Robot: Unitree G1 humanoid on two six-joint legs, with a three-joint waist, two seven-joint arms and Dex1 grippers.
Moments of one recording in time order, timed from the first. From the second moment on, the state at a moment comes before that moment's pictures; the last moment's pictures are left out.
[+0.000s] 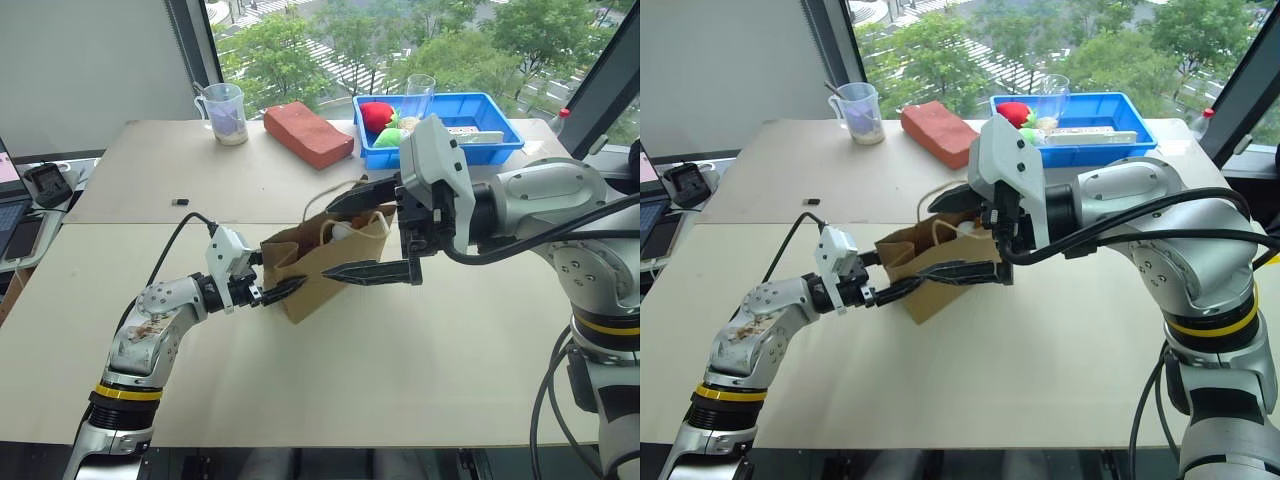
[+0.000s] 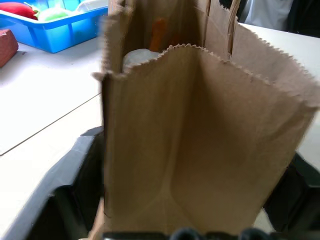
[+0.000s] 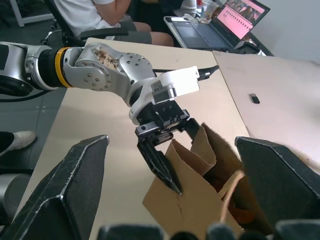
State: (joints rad) left arm -0.31 0.51 0.01 -0.16 -0.43 0.39 -0.89; right arm -0.93 -0.75 0.14 -0.48 0.72 0.93 0.96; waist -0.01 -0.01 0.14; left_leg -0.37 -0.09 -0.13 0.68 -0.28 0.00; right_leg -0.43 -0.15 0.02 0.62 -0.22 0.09
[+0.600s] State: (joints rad) left arm -0.49 0.56 -0.03 -0.10 -0.49 0.42 -1.10; right arm -1.00 -0.88 0.03 -0.41 0.80 0.99 1.02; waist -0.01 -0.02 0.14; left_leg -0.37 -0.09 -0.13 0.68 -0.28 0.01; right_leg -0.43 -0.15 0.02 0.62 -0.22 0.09
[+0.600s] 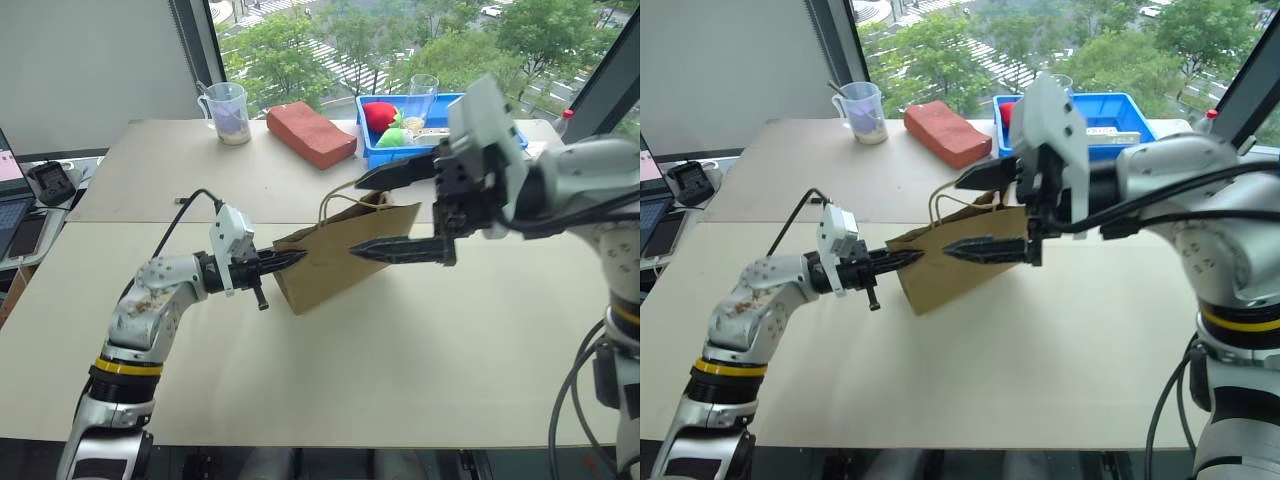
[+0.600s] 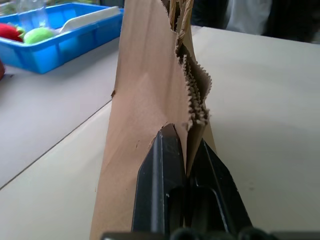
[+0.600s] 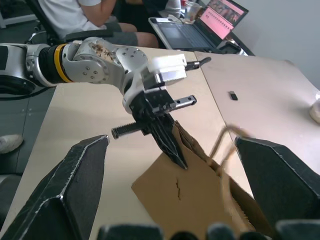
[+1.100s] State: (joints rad) left arm -0.76 0.52 -0.17 0.41 -0.40 0.16 -1.56; right arm -1.15 -1.09 0.00 -0.26 0.89 1.12 1.22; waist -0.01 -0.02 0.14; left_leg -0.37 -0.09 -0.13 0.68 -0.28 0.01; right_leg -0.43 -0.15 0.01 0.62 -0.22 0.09
